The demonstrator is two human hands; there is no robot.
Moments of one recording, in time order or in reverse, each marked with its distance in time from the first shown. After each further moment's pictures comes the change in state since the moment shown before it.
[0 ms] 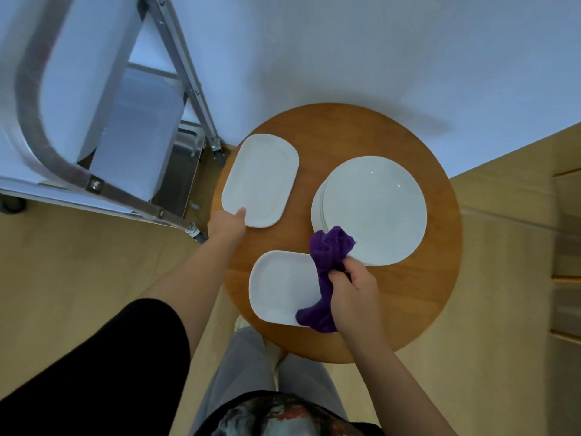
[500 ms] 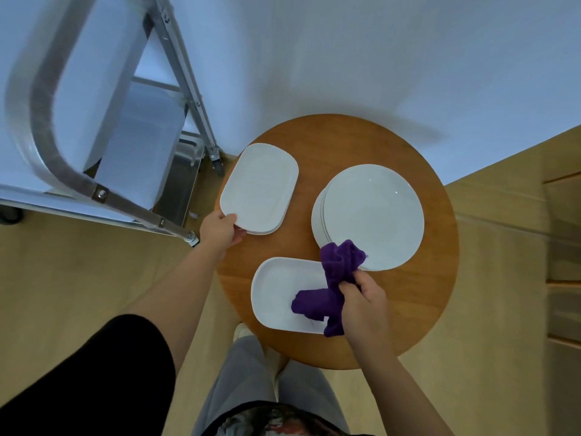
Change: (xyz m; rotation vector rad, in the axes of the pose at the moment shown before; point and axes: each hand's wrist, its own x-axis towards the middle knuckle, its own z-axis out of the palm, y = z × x) left_hand 0.005 -0.002 -0.018 -0.380 -0.061 0.038; right_hand -0.003 0.012 -0.003 0.058 0.050 0.083
